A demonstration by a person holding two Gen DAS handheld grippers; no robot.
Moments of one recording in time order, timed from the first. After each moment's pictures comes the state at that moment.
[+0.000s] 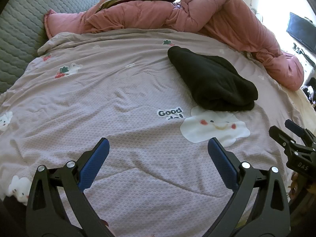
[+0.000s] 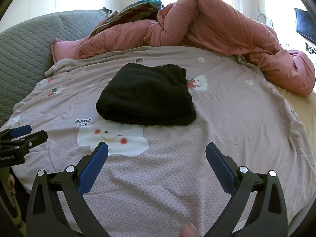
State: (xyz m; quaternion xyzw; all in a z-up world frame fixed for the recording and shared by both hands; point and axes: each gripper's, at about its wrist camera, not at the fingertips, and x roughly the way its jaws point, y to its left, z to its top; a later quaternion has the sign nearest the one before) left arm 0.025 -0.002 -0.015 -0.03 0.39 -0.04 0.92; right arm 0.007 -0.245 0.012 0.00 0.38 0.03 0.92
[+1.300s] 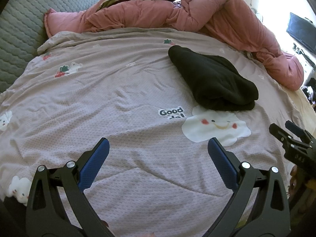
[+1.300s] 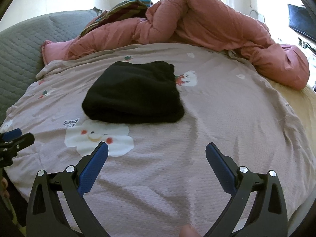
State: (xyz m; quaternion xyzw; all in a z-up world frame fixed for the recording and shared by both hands) left arm 0.026 -0.001 -0.016 -0.03 0.40 -0.04 0.92; right arm 0.014 -0.263 0.006 0.01 0.39 -0.01 0.92
